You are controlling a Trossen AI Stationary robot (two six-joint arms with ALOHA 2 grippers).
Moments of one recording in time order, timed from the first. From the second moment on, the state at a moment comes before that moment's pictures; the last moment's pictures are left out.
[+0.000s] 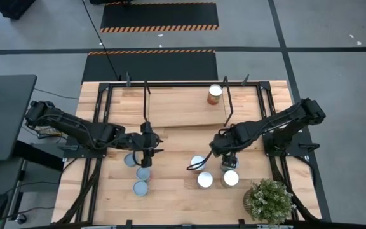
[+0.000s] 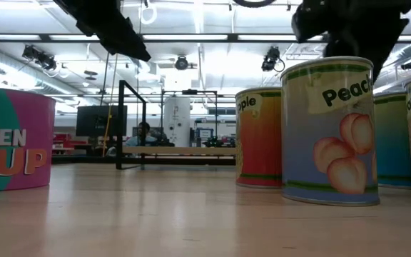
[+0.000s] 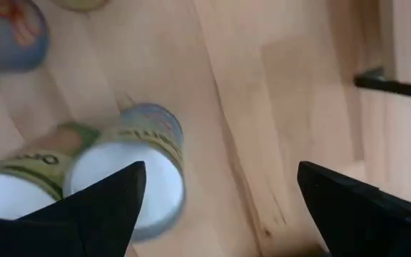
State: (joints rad) left arm -0.28 1.20 0.82 -0.30 -0.33 -0.20; right arm 0.28 1.56 1.26 -1.27 0.11 0.59
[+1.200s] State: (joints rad) left arm -0.28 1.20 0.82 -0.30 -0.34 -0.20; right arm 0.32 1.56 1.10 -1.04 0.03 0.50
